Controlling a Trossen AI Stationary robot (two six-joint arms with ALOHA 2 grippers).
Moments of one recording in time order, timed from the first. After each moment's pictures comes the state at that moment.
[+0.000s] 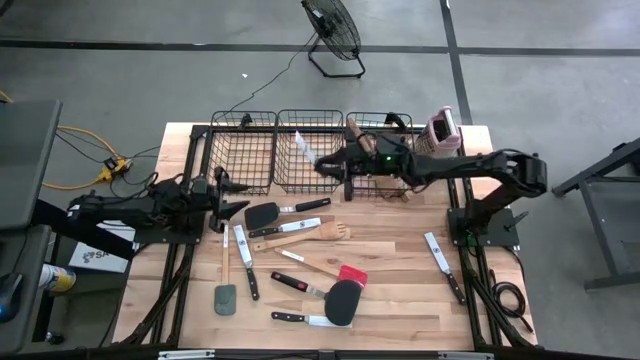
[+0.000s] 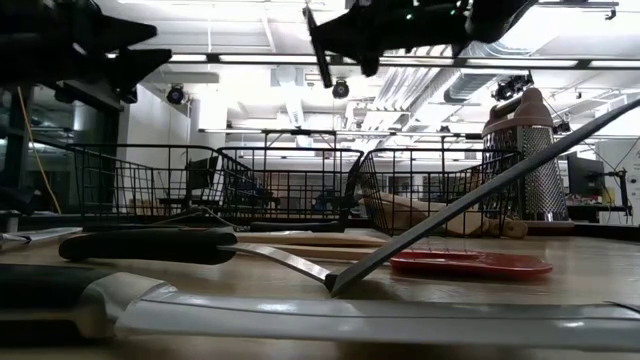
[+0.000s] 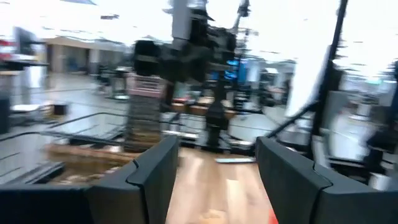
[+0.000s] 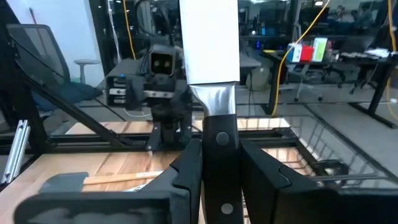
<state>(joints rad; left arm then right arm) 0.03 0.08 0.03 0.30 -0.09 -0.11 -0.24 1.52 0.95 0.55 -0.23 0.01</state>
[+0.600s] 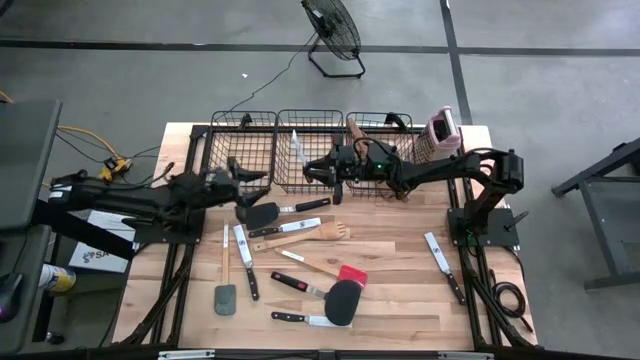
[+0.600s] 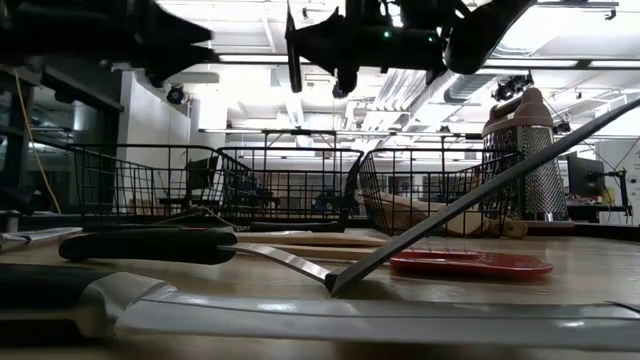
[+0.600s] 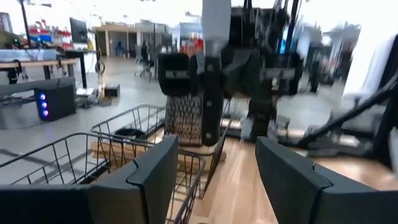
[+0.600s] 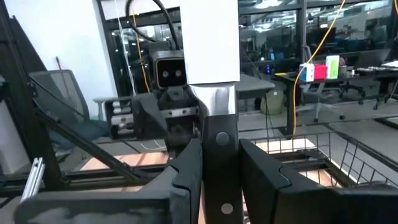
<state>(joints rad) 0.03 0.65 0.26 0.53 -0.25 -0.02 -0.23 1.69 0.95 0.87 -0.24 0.13</state>
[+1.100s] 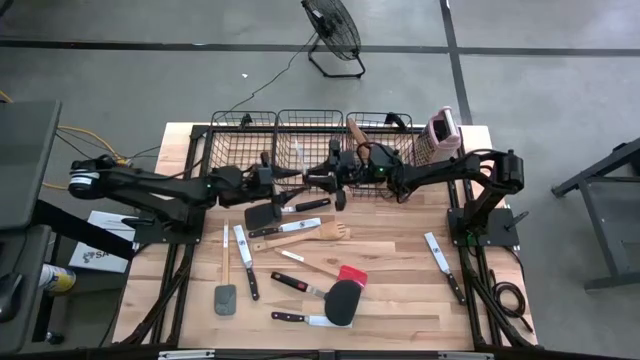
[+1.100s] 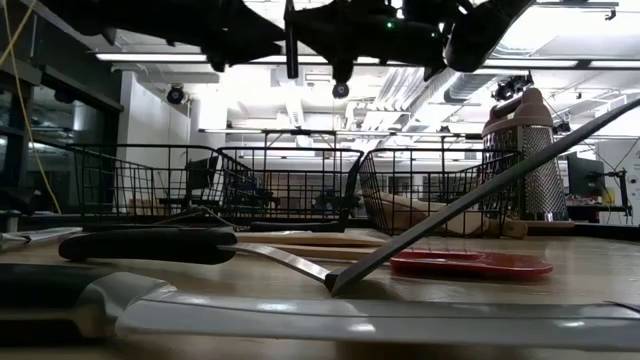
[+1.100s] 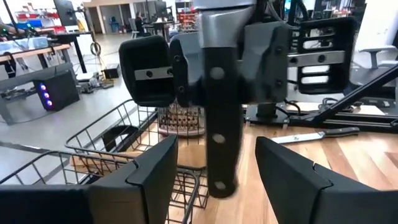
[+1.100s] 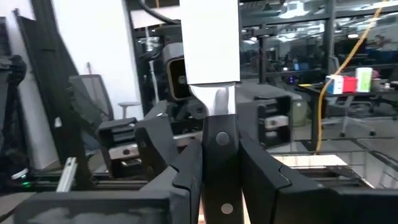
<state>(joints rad) 0.03 1.12 0.60 0.53 -0.25 0.05 -0.20 1.69 0.95 0.92 -0.32 0.13</state>
